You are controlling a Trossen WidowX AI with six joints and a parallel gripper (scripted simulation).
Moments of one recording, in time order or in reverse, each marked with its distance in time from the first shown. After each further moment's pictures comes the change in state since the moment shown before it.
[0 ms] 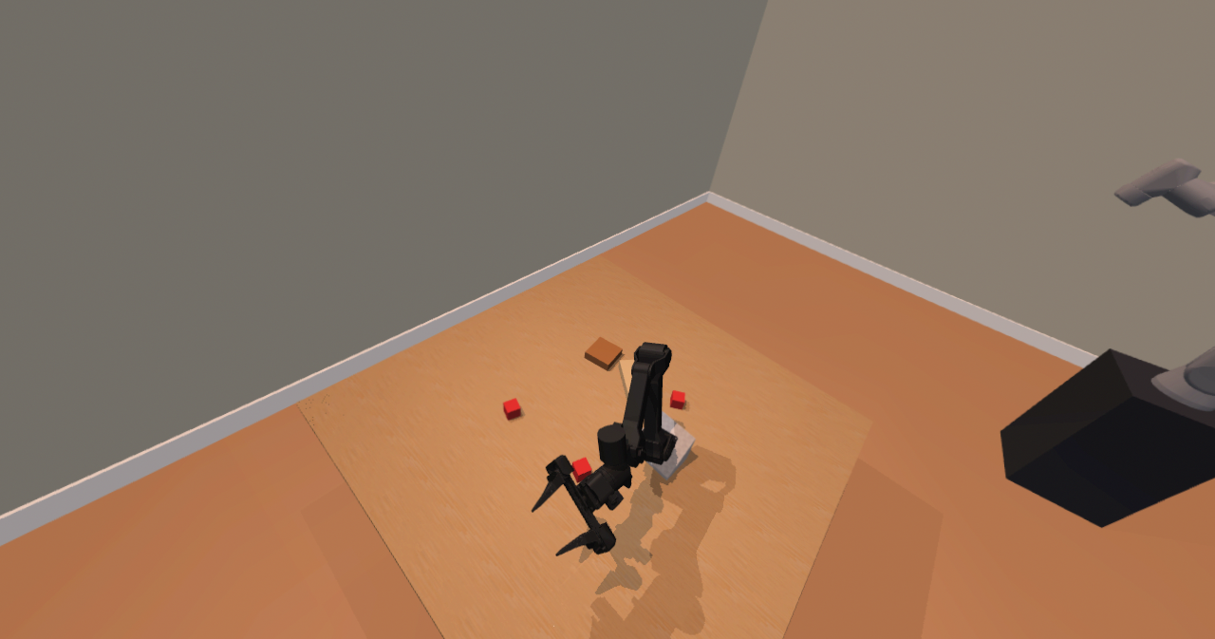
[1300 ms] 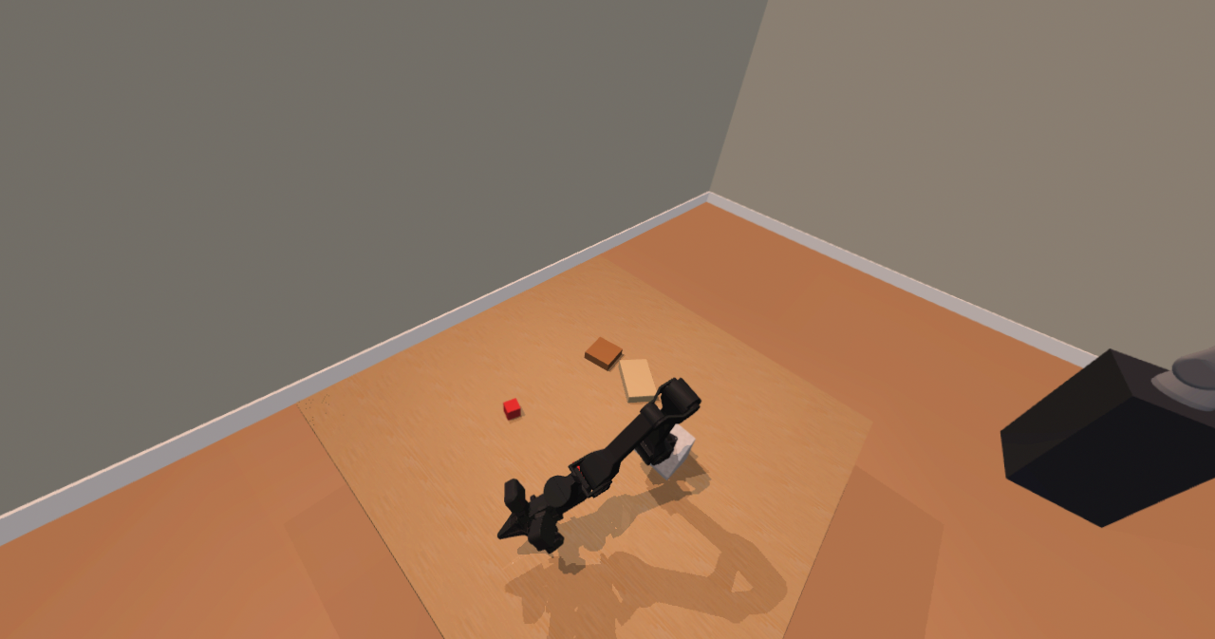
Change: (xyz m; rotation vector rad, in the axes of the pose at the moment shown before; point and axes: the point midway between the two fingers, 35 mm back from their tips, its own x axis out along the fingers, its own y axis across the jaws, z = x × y) arm 0.025 -0.032 -0.192 -0.693 0.662 0.135
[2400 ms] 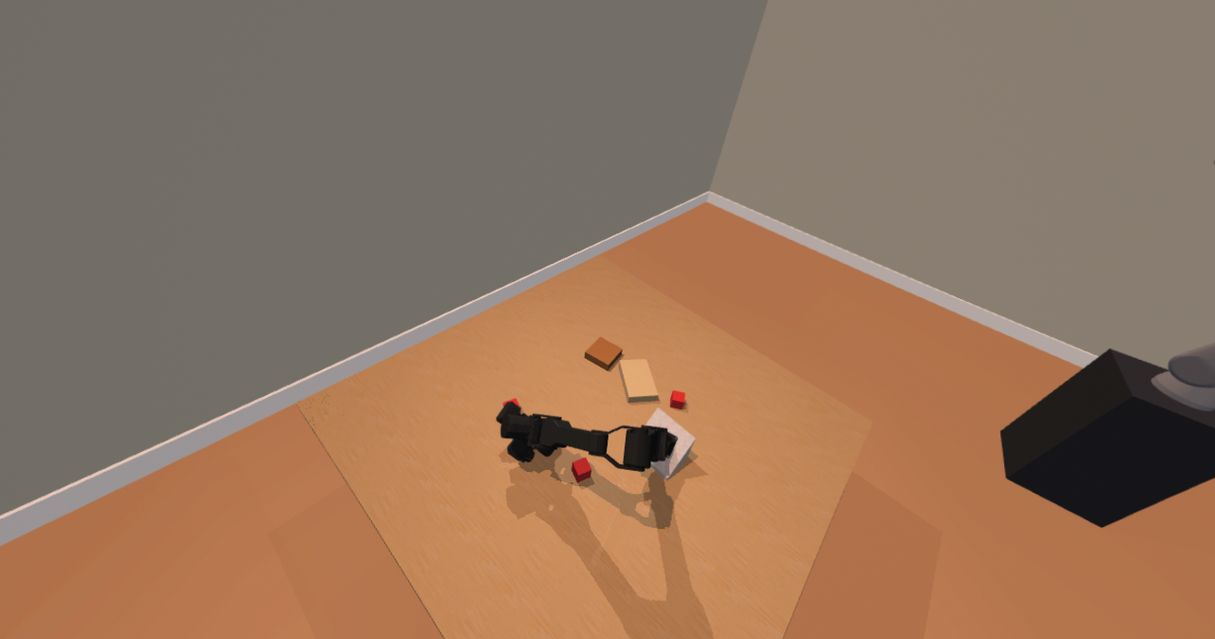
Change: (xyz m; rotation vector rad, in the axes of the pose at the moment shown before) arm -0.038 -0.003 -0.314 -0.037 0.942 0.359
